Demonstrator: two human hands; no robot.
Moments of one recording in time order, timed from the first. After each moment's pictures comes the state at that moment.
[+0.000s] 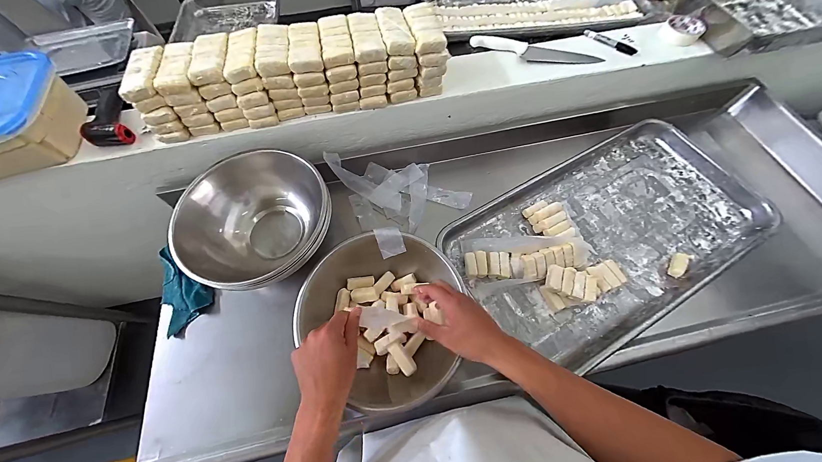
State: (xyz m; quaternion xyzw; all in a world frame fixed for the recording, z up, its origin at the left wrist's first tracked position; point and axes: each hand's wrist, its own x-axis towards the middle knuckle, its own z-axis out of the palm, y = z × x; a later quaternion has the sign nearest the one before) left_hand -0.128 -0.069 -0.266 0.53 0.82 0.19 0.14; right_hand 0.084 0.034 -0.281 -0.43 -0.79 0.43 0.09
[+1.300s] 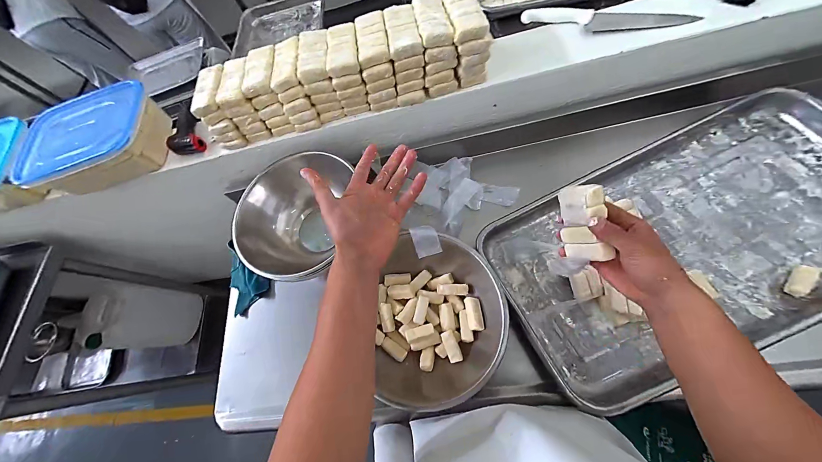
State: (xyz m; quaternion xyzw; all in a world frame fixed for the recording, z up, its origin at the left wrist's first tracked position) left_hand -0.138 0.093 -0.171 0.18 0.30 0.72 0.60; right_hand 0.192 0.138 -0.255 -0.44 -0.44 0.67 0.42
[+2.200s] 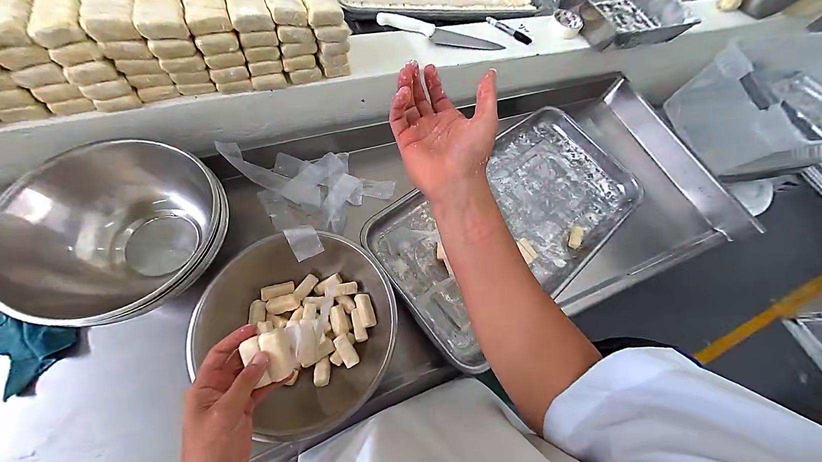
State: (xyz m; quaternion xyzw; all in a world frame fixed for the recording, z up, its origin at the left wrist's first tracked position) left_hand -0.119 -0.088 -0.267 0.25 0.61 0.59 0.47; right_hand 0.087 0.180 -0.141 -0.22 -0.11 0.72 0.65
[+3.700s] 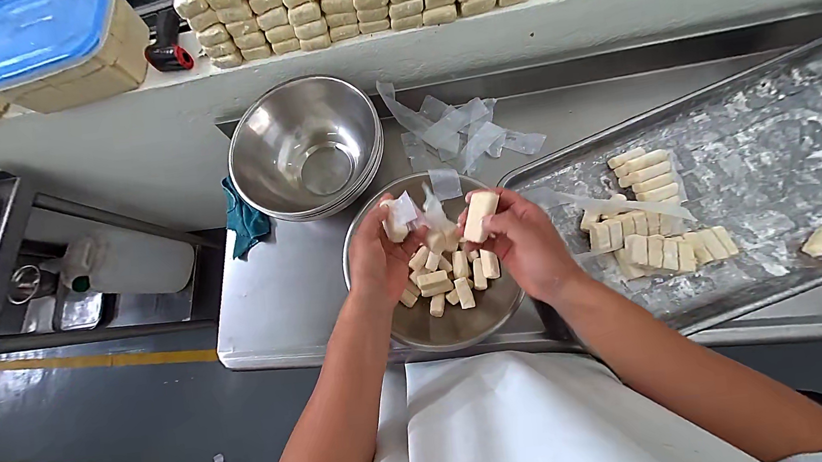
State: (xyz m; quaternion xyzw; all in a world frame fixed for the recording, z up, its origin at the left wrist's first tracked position) left_hand -0.124 -0.023 -0.224 0.04 0.51 0.68 0.52; right_hand 0.052 0.039 -0.234 -0.35 -0.51 0.71 0.33
